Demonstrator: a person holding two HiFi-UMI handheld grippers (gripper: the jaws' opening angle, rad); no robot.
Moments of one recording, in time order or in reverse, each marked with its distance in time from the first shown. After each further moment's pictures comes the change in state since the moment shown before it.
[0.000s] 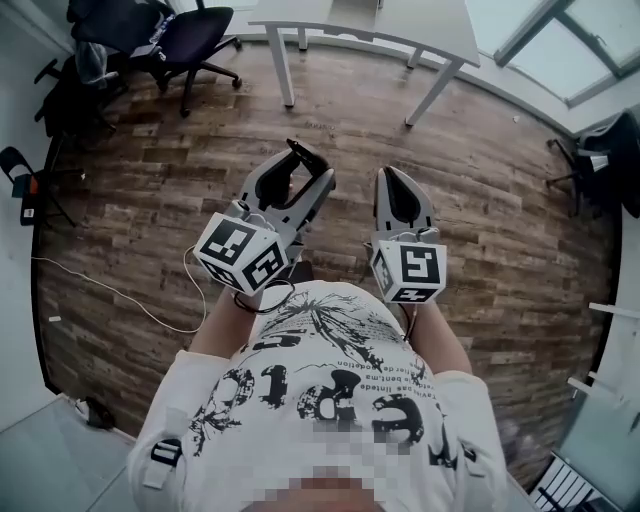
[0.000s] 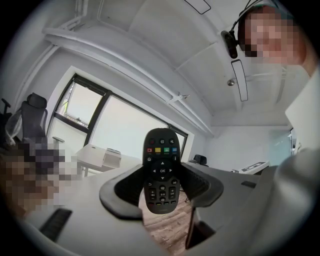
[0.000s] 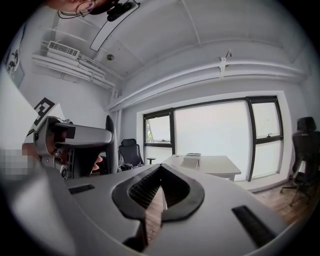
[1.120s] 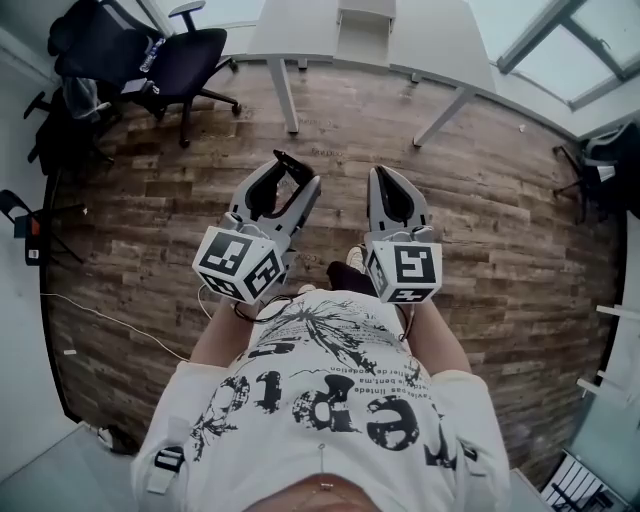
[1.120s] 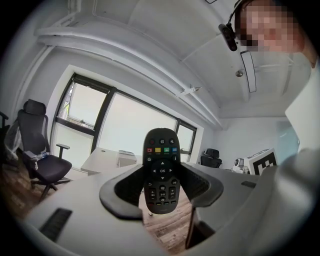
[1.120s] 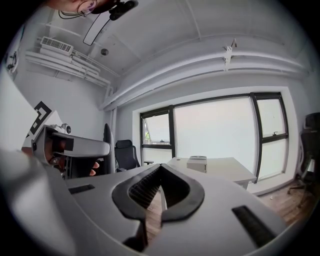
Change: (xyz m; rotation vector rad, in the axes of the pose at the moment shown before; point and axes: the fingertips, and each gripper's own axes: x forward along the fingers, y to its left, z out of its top) left arm 0.075 0.159 0.039 0.055 0.067 0.062; right arm 0.175 -0.003 0.027 0.019 -0.003 -0.016
